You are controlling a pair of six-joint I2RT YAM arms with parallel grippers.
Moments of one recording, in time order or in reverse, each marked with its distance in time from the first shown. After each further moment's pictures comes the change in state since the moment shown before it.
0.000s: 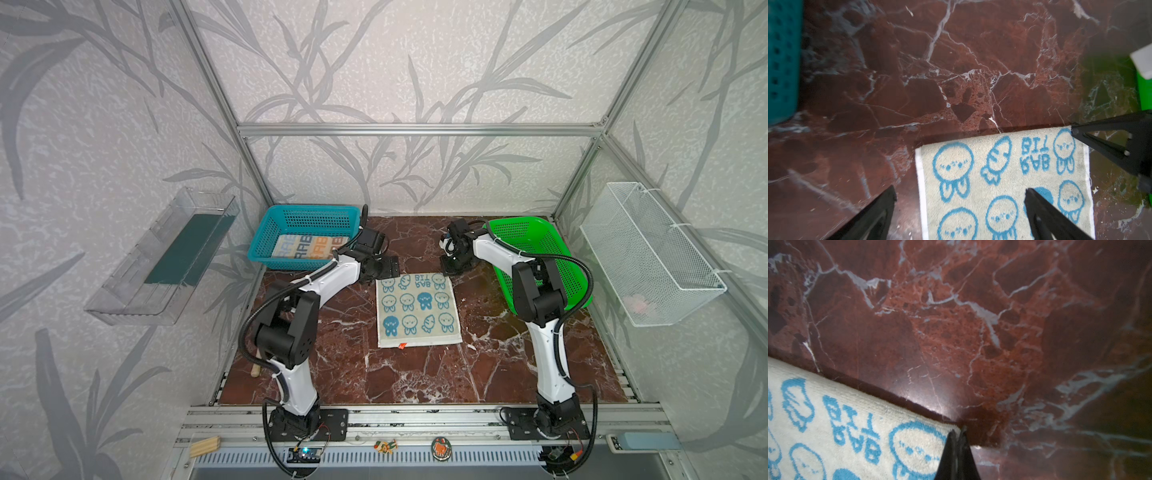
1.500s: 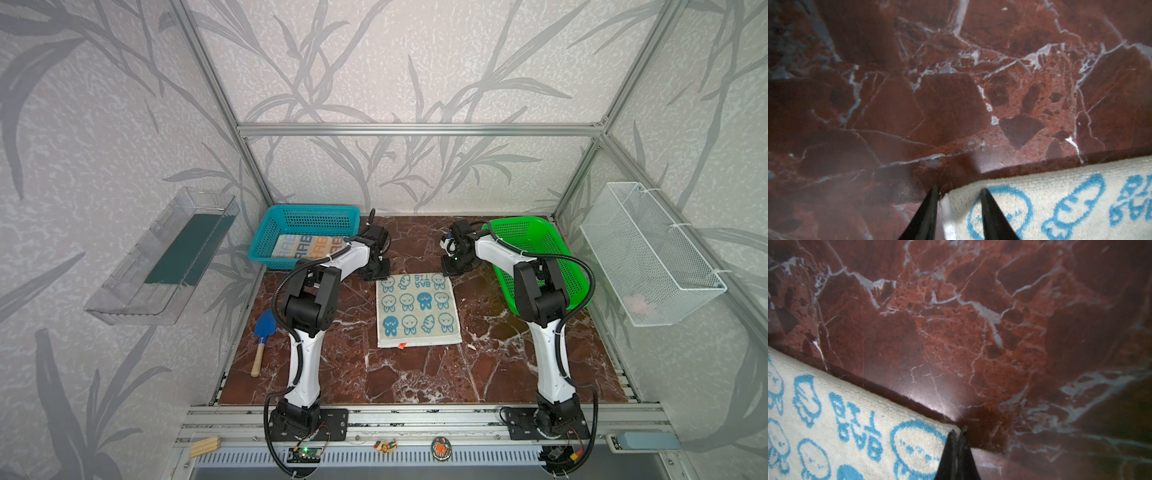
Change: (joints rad) left arm 0.033 0.259 0.241 -0.215 -0.056 0.124; right arm -0.011 -0.013 -0.039 0.039 -0.043 -0.004
